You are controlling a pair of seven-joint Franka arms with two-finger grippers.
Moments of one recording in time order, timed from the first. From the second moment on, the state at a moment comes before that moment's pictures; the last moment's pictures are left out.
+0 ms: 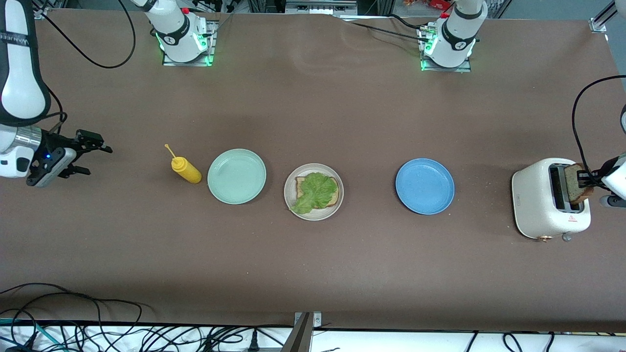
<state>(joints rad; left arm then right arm) 0.32 0.39 0.01 -1.69 0.19 2.04 0.33 0.02 0.27 -0.29 -1.92 0.42 1.97 -1.24</state>
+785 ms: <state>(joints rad) 0.29 0.38 0.00 -1.56 0.19 1.92 0.33 -0.03 0.47 -0.27 -1.96 0.89 1.92 -2.00</state>
